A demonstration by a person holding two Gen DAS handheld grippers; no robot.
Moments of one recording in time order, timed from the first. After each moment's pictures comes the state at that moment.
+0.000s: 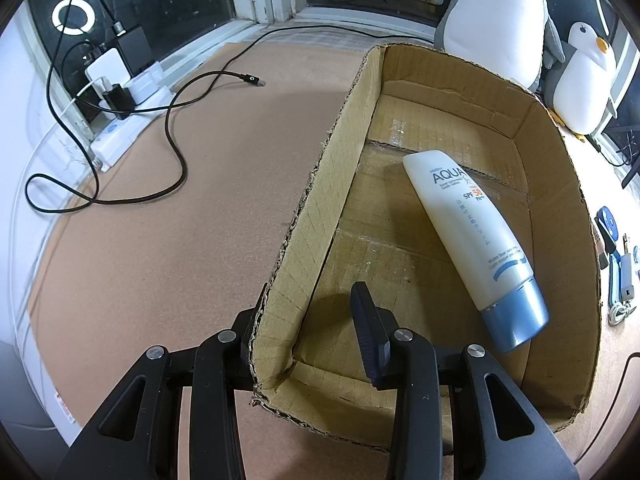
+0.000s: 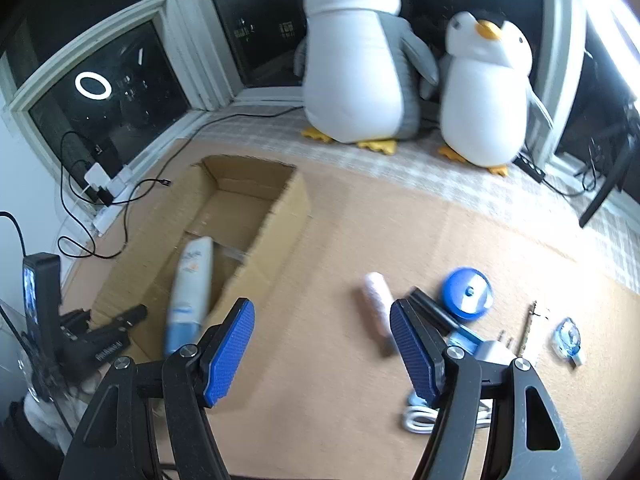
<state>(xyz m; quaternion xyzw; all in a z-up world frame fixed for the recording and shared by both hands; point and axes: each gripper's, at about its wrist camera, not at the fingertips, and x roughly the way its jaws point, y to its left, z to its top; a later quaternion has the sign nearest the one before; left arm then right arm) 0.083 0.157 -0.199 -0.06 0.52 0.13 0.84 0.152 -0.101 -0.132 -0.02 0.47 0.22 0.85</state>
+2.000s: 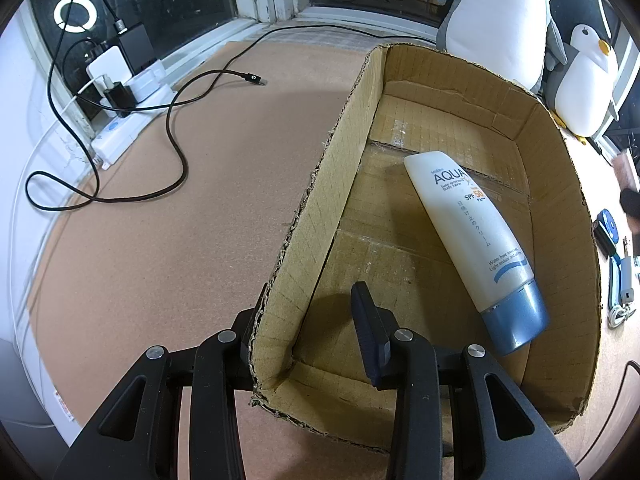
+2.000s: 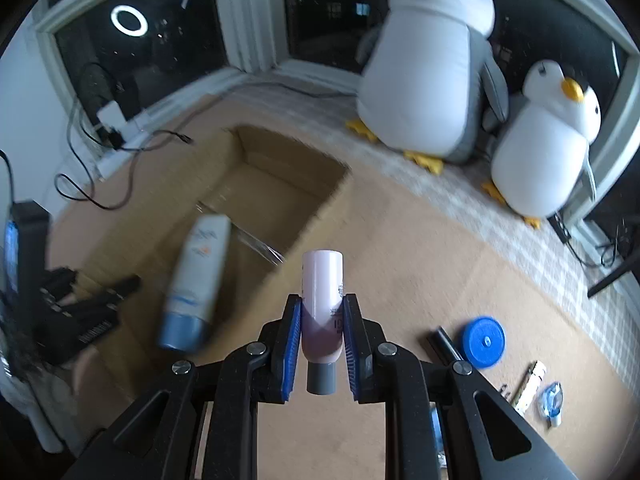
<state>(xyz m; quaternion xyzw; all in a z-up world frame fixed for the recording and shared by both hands) 0.083 0.158 -0.199 -0.06 0.52 0.13 0.84 0.161 -0.042 -0.124 -0.13 0.47 0.27 0.83</state>
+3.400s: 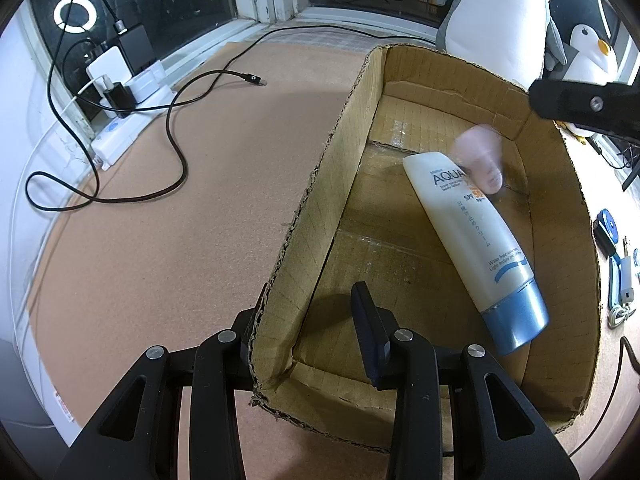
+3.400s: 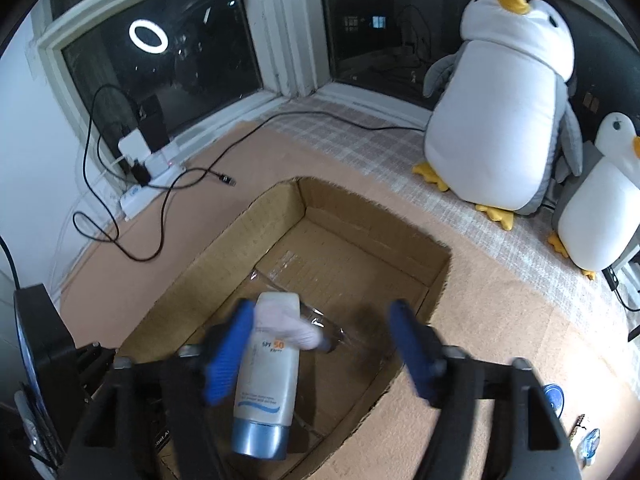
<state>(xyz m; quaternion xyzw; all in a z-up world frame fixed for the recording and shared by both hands) 0.083 0.158 -0.199 -0.06 0.52 0.13 0.84 0.188 0.035 -0.126 -0.10 0.45 0.31 0.83</state>
